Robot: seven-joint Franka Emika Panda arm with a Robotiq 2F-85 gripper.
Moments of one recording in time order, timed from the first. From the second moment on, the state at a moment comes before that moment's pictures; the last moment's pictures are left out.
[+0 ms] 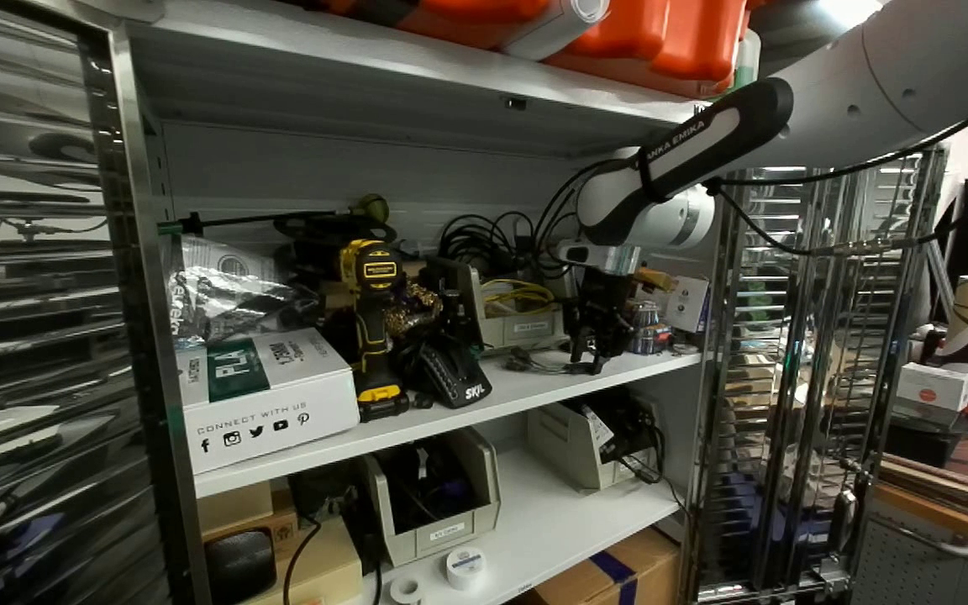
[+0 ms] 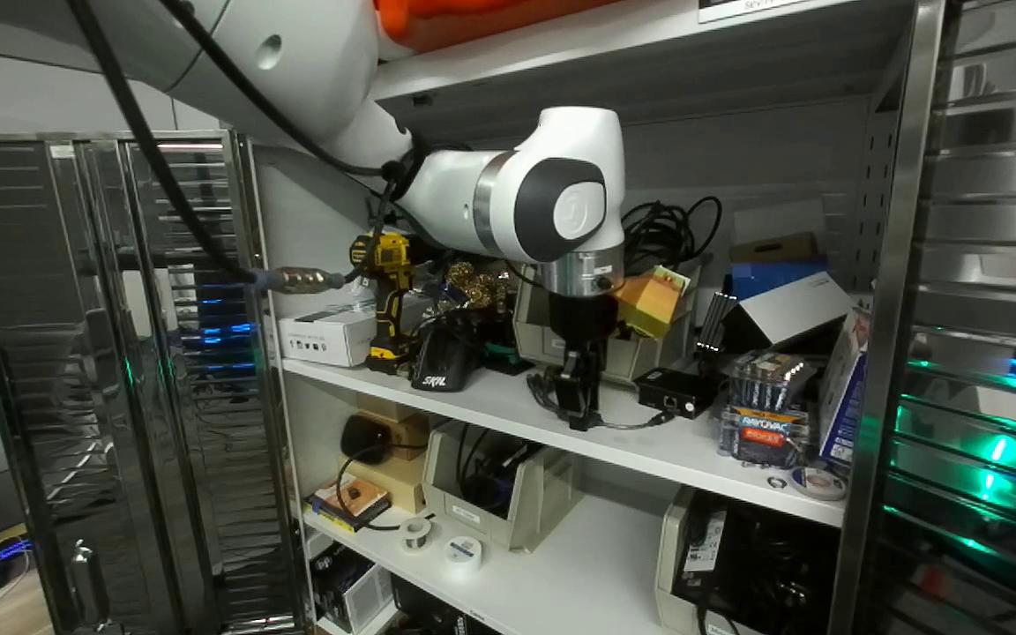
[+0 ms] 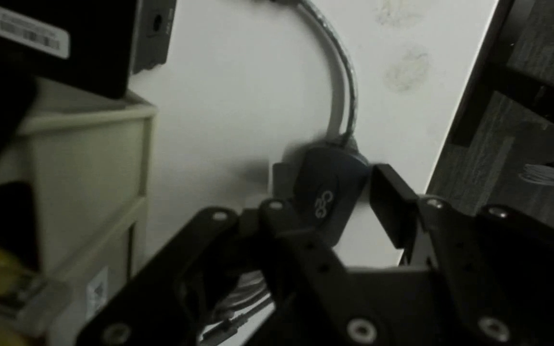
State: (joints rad) arm -0.11 0.41 0.04 -1.58 0.05 2.17 -1.87
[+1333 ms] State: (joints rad) arm -0.14 0.14 0.04 -1.85 0.24 2.36 -1.96
